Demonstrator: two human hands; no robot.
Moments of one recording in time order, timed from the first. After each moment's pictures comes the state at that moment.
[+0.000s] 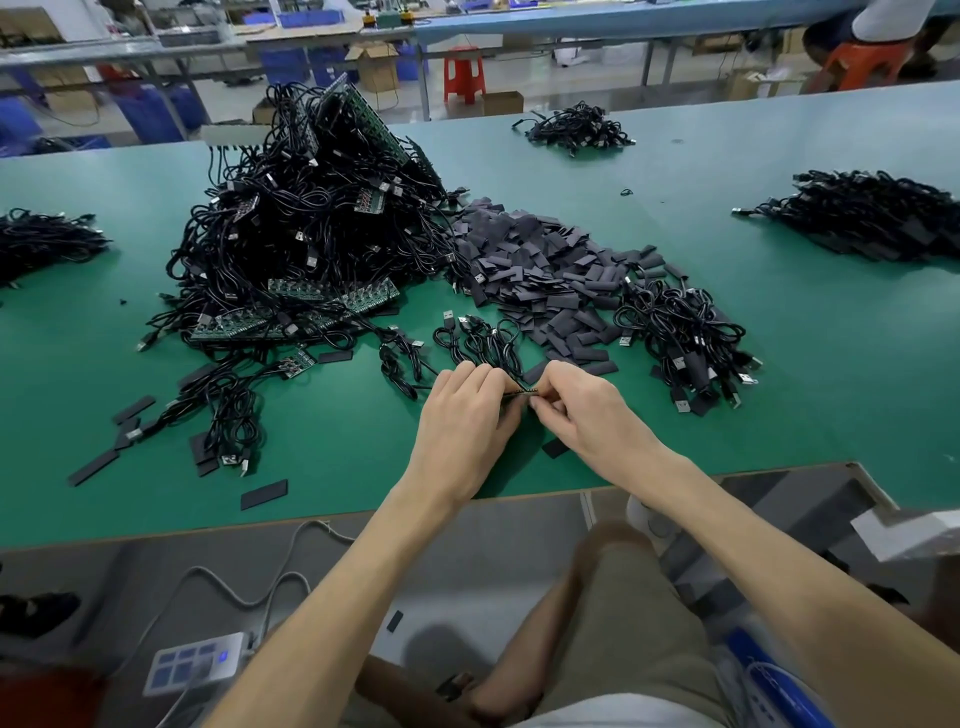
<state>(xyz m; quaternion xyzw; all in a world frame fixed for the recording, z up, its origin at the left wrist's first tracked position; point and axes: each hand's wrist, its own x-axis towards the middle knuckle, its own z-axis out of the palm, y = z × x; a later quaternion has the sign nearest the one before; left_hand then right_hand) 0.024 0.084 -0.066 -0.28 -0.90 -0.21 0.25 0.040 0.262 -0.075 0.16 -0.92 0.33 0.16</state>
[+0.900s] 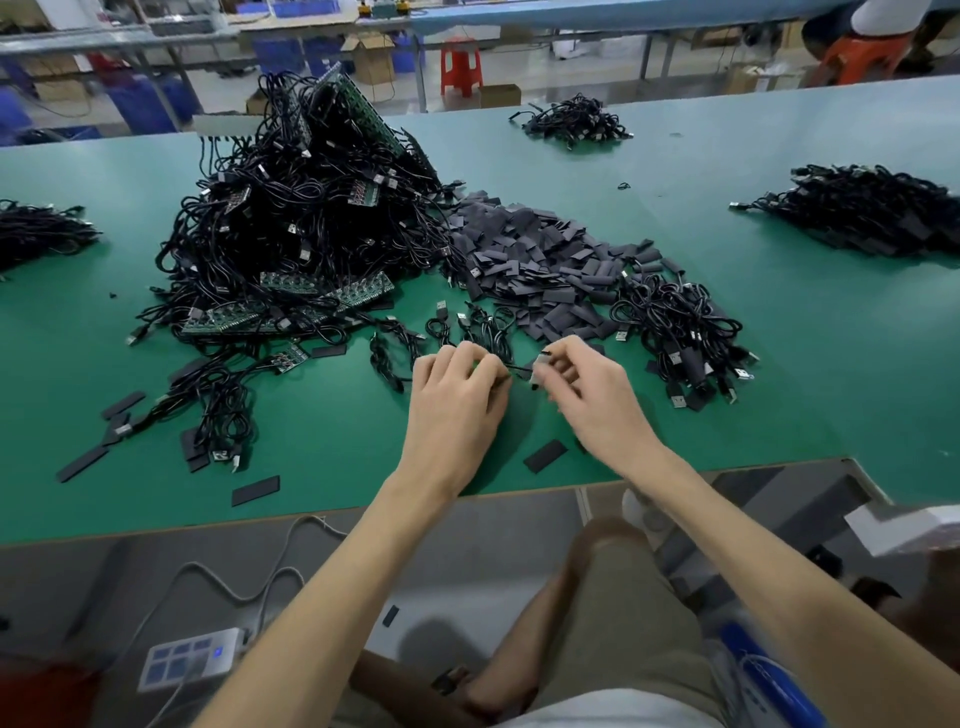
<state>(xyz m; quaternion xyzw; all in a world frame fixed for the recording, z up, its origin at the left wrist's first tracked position) 0.014 0.083 -0.072 -0.25 -0.90 -0.21 0.29 0.035 0.262 -0.073 0.08 -0.87 0.46 0.18</state>
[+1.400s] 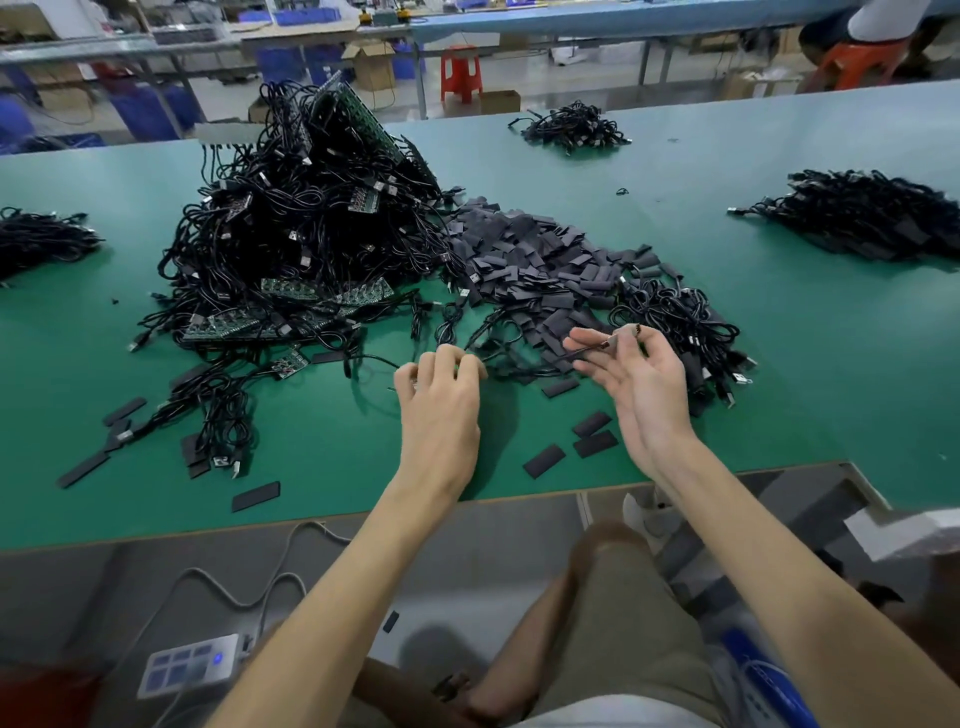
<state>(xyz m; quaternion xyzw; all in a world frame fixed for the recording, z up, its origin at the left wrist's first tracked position) 0.013 0.083 -0.072 -0.16 -0.95 -0.12 0.22 0.033 0.285 -0.066 -0.05 -0.53 0.83 0.18</state>
